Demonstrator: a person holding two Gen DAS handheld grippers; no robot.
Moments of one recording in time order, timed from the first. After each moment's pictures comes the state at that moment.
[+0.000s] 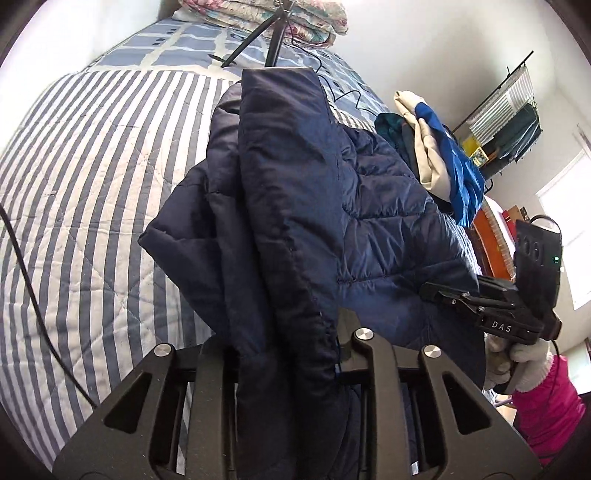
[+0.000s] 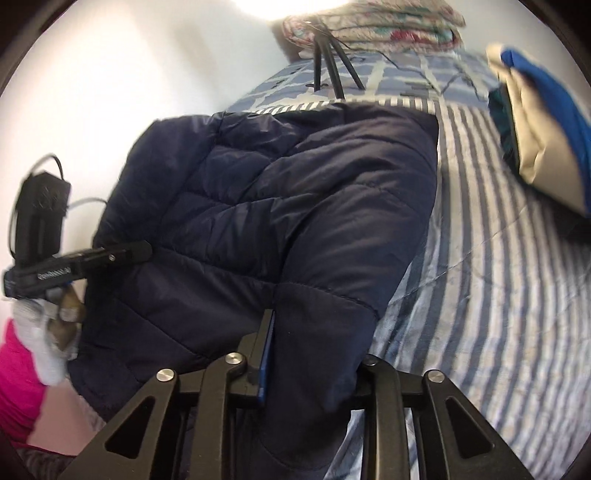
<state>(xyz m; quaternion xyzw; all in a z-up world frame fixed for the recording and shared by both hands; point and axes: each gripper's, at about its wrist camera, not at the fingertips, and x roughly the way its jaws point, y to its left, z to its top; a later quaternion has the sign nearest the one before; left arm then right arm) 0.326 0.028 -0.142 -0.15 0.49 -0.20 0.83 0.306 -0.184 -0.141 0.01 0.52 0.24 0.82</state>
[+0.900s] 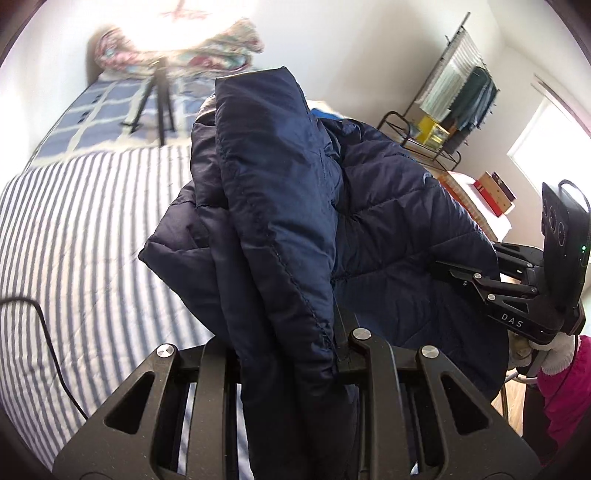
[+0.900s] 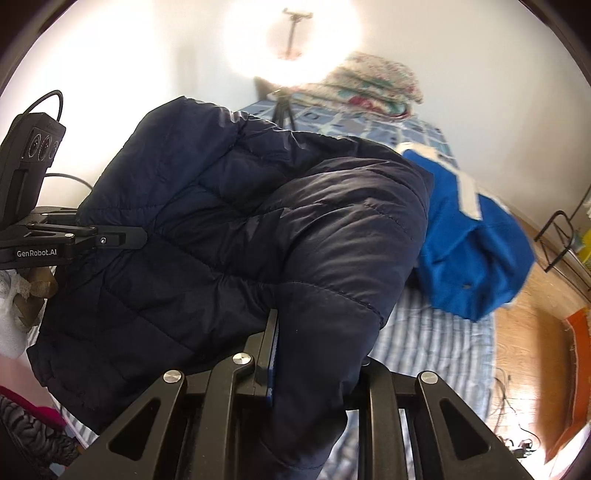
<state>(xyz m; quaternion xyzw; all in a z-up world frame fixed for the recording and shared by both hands) 0.306 -0.102 -0.039 -0.08 0.44 -0.27 0.85 0.245 -0.280 -0.024 -0.12 0.45 0.14 0.88</state>
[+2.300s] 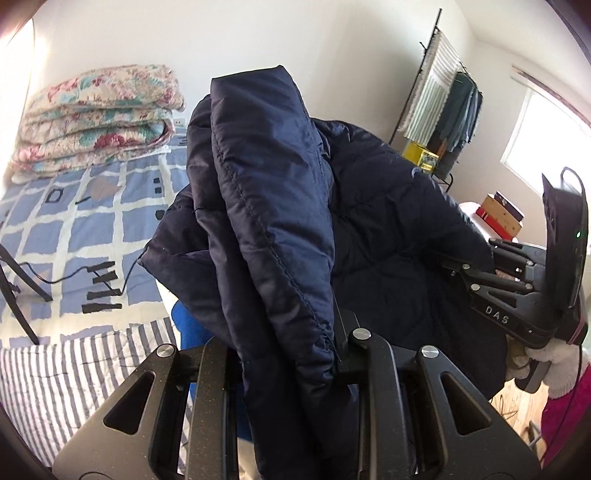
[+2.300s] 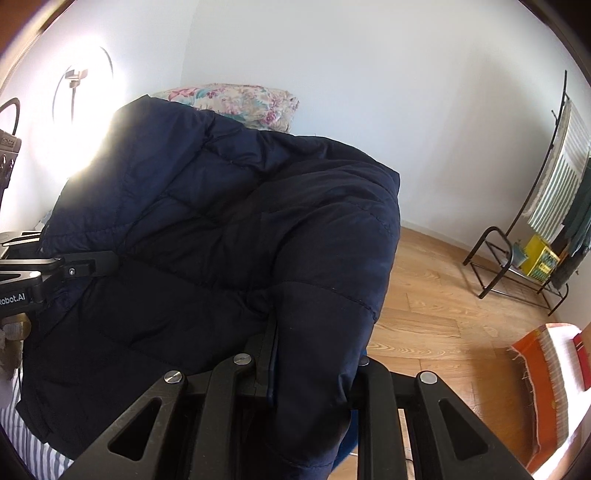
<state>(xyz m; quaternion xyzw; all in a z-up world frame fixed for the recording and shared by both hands) 0.599 -0.370 -0.015 -0.05 0.35 -0.29 0.89 0.498 -0.488 0.005 -0.12 0.37 0.01 0.92</state>
